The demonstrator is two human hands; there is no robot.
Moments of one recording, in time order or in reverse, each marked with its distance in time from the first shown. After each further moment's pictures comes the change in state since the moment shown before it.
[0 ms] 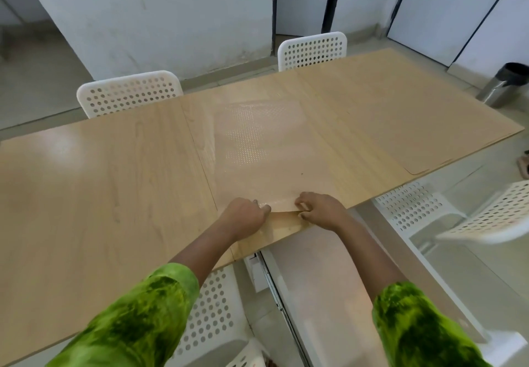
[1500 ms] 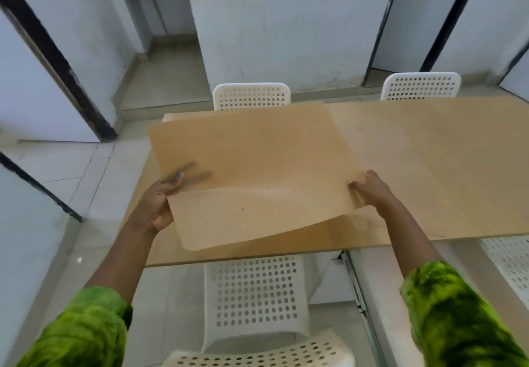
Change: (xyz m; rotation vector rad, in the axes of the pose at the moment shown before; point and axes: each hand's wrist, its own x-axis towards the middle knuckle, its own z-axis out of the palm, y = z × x) left_hand -0.333 -0.149 0.028 -2.314 0.900 -0.623; right_hand 0.019 -0.154 -0.004 0.448 0.159 0.223
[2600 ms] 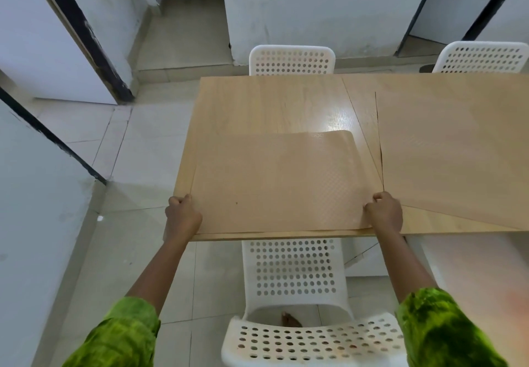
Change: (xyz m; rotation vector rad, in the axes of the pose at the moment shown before) left_hand -0.006 -0.058 -0.146 1.190 0.576 -0.276; right_hand -0.048 -0.004 0.155 -0.051 0.255 0.138
